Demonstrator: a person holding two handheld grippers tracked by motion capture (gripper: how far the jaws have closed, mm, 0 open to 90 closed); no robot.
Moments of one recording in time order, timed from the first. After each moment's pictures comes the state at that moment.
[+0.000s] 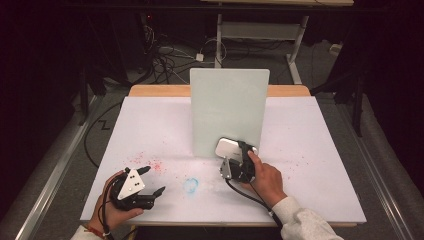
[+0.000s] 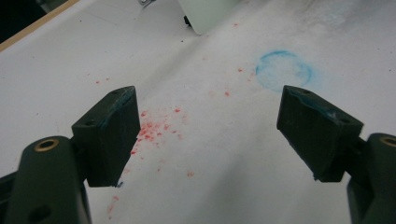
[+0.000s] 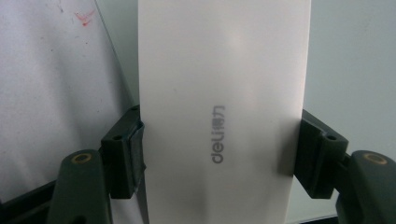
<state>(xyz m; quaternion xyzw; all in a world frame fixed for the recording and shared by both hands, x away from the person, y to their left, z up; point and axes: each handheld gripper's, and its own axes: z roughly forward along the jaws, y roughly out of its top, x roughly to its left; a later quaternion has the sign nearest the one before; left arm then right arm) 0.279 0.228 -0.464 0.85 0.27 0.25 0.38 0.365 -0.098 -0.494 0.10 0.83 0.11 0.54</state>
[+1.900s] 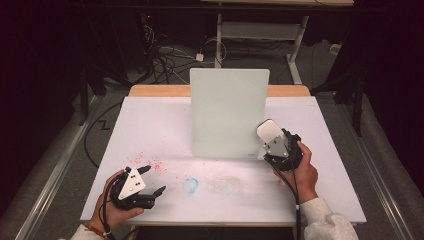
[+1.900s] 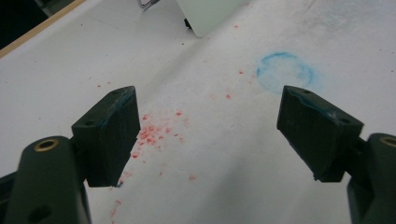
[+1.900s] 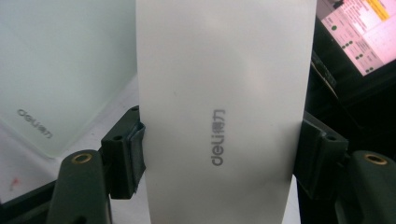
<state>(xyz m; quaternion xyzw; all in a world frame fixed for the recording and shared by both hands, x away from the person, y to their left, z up) 0.281 0.228 -0.463 0.85 0.26 0.25 0.38 0.379 -0.208 -0.443 0.30 0.77 0.21 0.52</state>
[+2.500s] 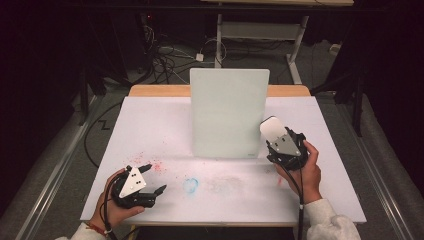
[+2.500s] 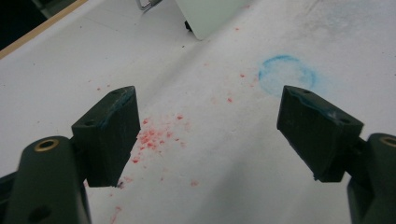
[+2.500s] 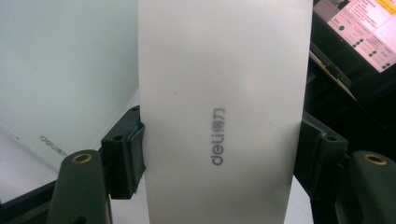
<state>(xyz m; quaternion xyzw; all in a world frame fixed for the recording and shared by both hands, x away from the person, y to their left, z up) 0.284 0.227 -0.463 0.85 0.26 0.25 0.38 0.370 -0.213 -0.426 0.31 0.76 0.27 0.50</state>
